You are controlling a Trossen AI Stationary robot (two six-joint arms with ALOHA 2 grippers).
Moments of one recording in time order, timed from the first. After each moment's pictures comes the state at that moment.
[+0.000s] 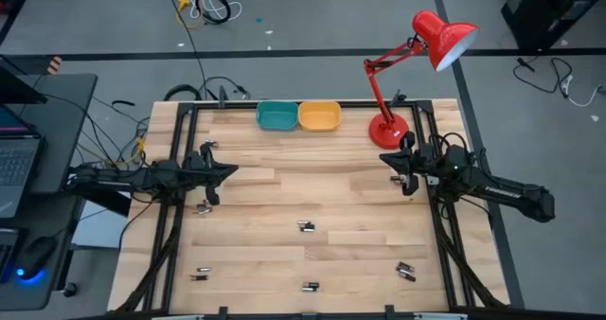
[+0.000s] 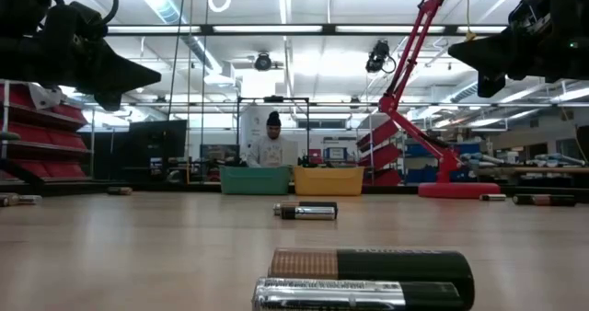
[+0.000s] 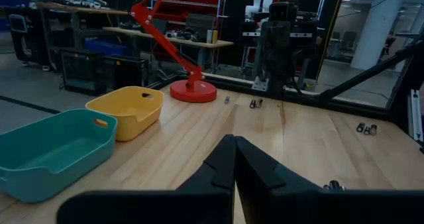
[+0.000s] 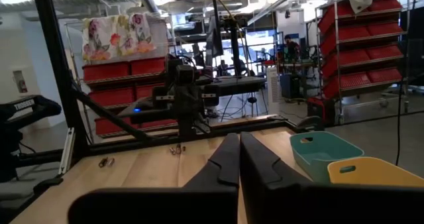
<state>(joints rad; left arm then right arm) -0.06 0.07 0.01 0.06 -0.33 -0.14 -0.35 0.10 0.01 0.25 -0.20 0.16</state>
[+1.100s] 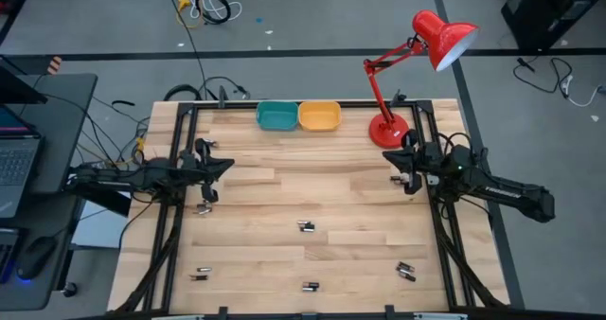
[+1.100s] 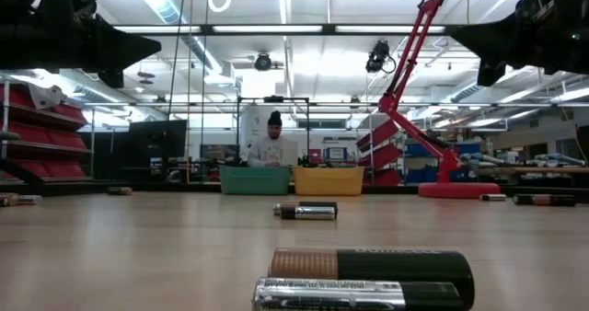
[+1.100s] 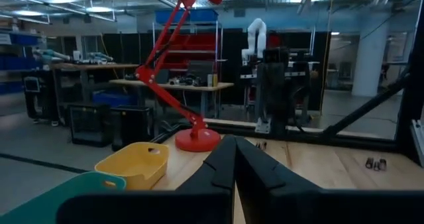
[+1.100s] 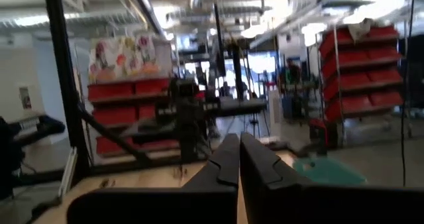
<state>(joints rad) -0.06 0.07 0.01 0.25 -0.33 0.02 -0.35 0.10 0.01 0.36 -0.20 0.16</state>
